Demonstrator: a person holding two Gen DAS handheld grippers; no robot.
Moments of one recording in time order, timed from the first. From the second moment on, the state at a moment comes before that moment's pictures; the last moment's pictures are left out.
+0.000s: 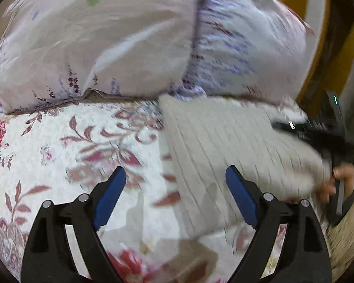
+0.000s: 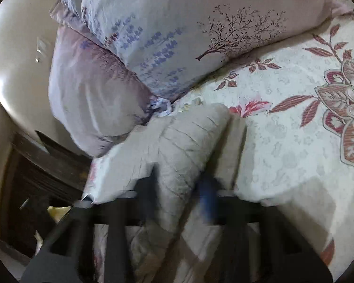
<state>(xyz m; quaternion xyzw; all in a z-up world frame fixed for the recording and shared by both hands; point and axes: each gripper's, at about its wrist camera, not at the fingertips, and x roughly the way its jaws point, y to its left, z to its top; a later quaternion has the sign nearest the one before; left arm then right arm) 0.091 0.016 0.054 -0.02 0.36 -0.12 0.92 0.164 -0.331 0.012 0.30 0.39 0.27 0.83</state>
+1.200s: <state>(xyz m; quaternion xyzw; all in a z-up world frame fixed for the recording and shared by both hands) 0.065 -0.034 0.007 0.05 0.45 -0.07 0.89 0.036 -0.271 -0.005 0.00 0.44 0.03 0.90</state>
